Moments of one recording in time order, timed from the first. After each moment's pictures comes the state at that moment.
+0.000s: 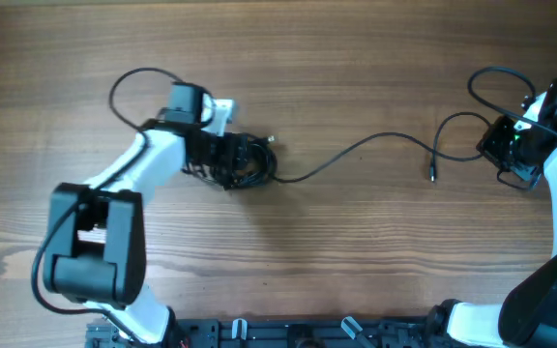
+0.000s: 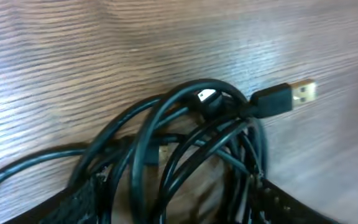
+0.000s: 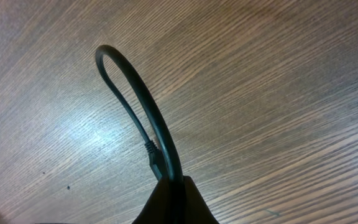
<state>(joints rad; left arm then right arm) -0.17 1.81 1.05 -0.46 0.37 -0.02 -0.39 1.55 1.17 -0.85 -0.18 0.28</state>
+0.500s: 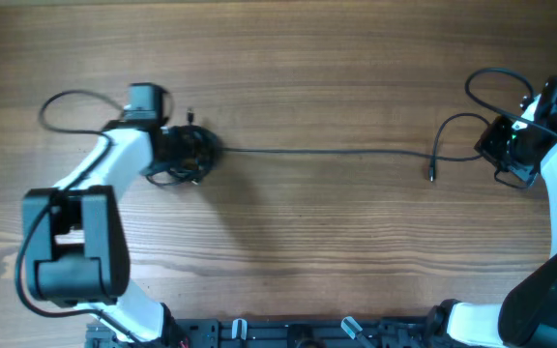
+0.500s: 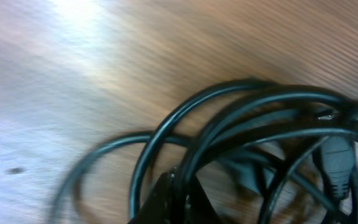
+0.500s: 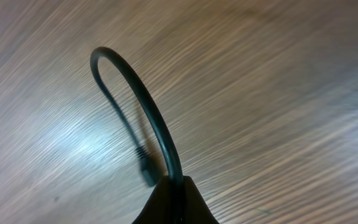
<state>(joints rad) 0.04 1.81 1.05 -0.54 -0.03 -0.42 -0.37 1.55 1.17 -0.85 -0.10 0.33</state>
